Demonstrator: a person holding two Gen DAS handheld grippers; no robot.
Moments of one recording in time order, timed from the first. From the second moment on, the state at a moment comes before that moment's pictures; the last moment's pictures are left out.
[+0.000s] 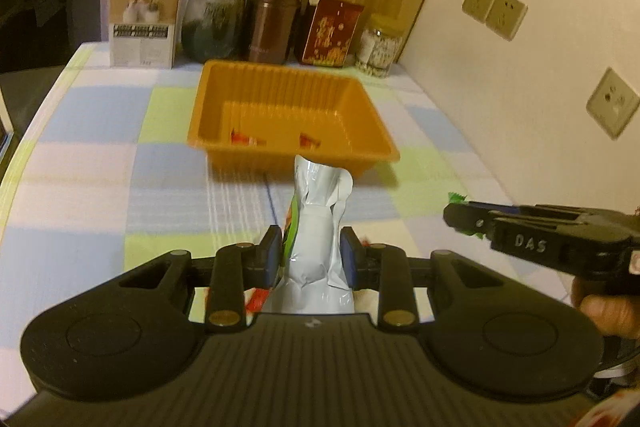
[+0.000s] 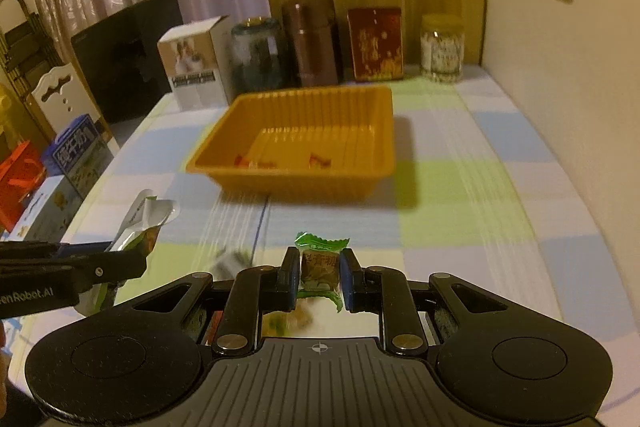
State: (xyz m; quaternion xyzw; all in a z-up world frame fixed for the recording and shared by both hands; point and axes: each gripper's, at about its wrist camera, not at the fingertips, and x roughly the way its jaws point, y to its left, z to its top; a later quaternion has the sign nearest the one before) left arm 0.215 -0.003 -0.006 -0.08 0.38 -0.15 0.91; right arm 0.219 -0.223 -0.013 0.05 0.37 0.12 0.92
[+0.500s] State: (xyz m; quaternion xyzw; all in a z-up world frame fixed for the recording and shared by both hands) left arm 0.324 -0.016 0.012 -0.07 0.37 -0.14 0.92; right arm 0.326 -0.225 -0.005 0.05 0.36 0.12 0.93
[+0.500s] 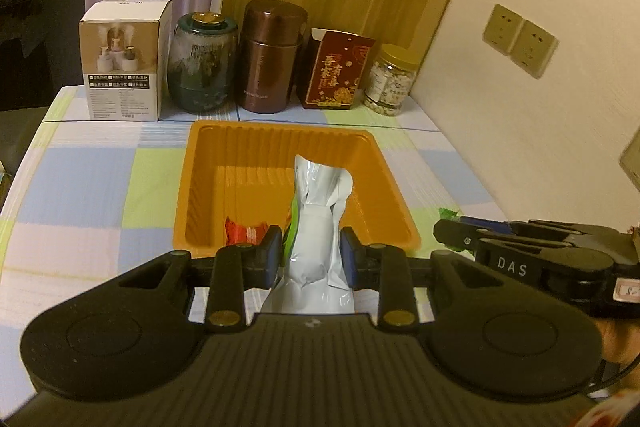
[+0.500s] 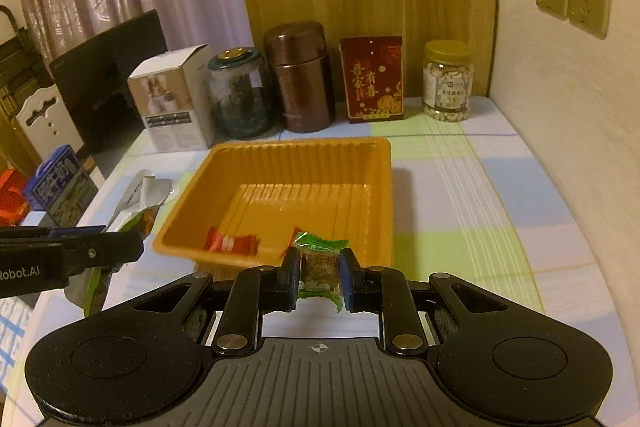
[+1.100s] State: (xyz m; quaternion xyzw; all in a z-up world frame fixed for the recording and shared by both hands) left arm 0.414 -0.027 -0.029 -0.06 0.40 -0.12 0.91; right arm 0.406 -0.225 -0.043 0.07 0.40 0.11 0.91
